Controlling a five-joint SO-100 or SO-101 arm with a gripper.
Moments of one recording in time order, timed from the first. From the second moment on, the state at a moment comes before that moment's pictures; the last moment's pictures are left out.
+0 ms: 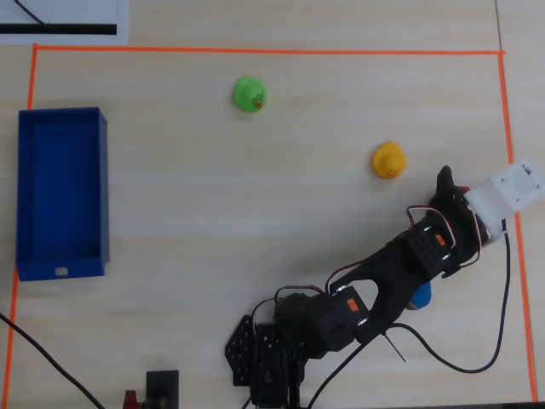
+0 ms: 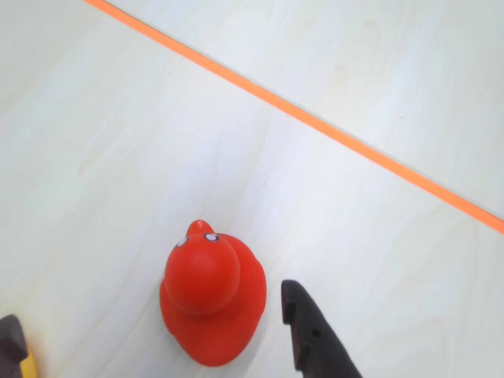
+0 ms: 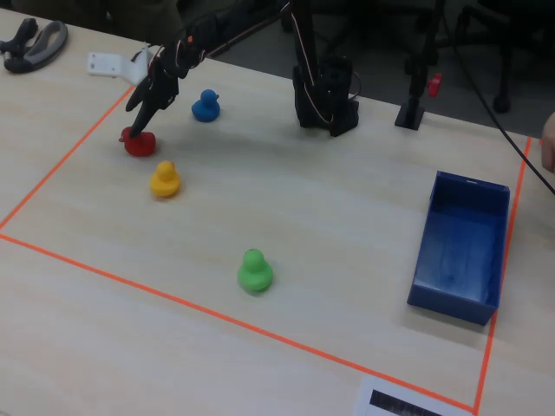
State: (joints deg) arm 63.2 84.6 108.2 13.3 -89.0
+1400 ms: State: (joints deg) arm 65.4 68.6 102.0 11.2 -96.0
